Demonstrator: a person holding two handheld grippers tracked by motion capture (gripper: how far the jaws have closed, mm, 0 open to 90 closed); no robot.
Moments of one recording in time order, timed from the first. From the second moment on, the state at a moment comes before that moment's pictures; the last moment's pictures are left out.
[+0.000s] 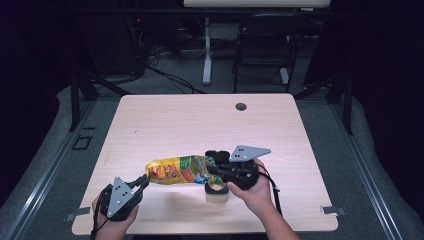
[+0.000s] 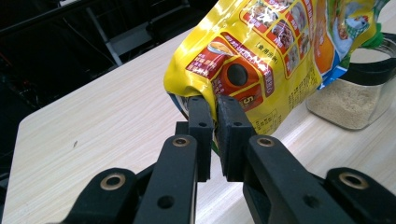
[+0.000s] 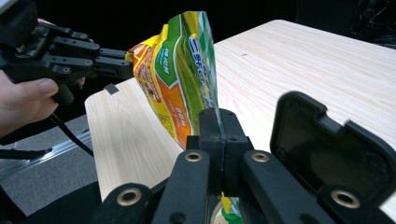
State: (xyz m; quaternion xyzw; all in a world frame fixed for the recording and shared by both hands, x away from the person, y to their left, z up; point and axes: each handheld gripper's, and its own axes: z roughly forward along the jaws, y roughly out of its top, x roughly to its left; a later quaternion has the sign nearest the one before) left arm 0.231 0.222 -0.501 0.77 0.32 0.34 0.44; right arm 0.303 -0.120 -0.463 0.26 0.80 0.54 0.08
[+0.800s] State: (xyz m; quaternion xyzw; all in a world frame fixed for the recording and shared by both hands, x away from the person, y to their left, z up) left arm 0.229 0.225 -0.501 0.77 0.32 0.36 0.43; right arm 0.302 -0.110 -0.429 0.24 0.79 0.57 0.07
